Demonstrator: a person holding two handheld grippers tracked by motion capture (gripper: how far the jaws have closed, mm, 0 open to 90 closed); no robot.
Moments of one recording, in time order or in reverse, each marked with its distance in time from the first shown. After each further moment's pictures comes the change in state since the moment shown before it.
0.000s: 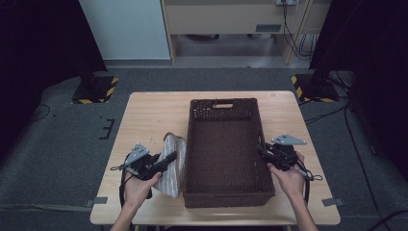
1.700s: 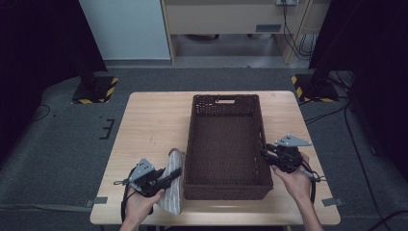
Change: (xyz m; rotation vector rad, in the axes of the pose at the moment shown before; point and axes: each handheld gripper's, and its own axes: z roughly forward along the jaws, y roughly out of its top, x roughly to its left) left arm -0.019 -0.043 -0.002 0.081 -0.028 0.017; right arm -0.001 0.000 -0.015 -0.001 0.015 -0.054
